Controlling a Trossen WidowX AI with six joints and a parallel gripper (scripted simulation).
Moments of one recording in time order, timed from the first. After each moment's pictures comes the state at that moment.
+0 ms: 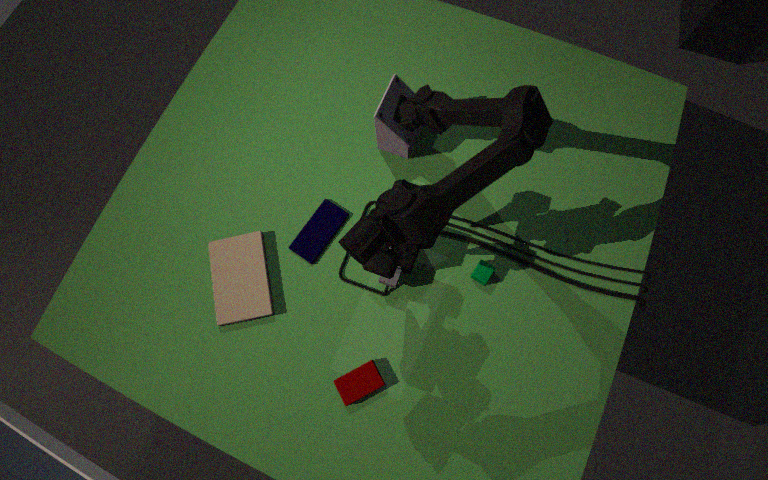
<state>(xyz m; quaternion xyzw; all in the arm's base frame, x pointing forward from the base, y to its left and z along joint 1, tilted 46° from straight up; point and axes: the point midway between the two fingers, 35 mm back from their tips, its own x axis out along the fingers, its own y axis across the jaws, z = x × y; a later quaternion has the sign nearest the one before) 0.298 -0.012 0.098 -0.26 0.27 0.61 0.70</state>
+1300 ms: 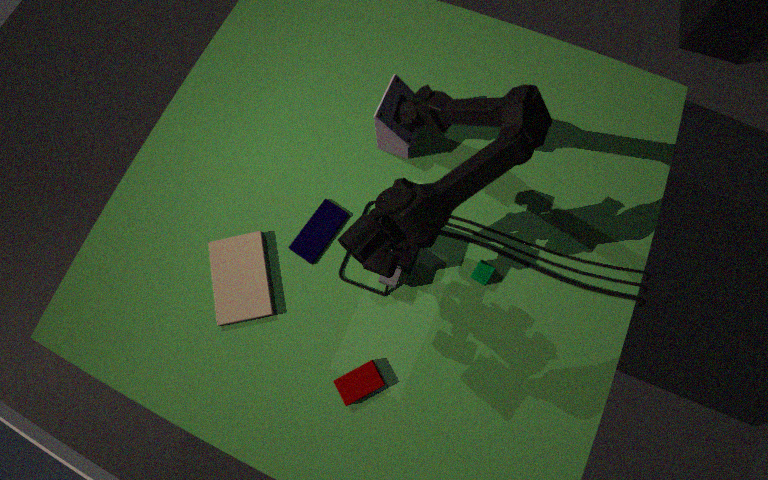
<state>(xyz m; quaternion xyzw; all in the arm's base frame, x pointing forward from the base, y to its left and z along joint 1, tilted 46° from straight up) 0.297 -0.015 0.101 -0.26 0.27 0.61 0.70</state>
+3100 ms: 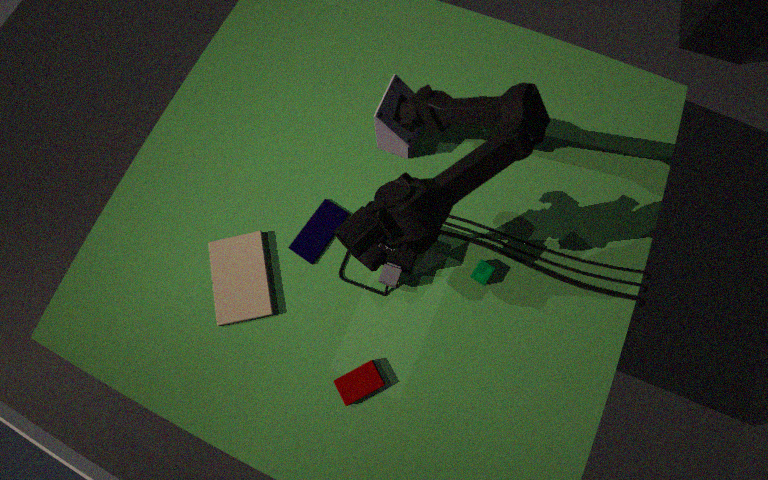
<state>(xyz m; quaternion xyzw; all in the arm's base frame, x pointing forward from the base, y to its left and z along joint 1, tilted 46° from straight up) 0.294 -0.032 0.117 -0.14 0.37 0.55 0.73</state>
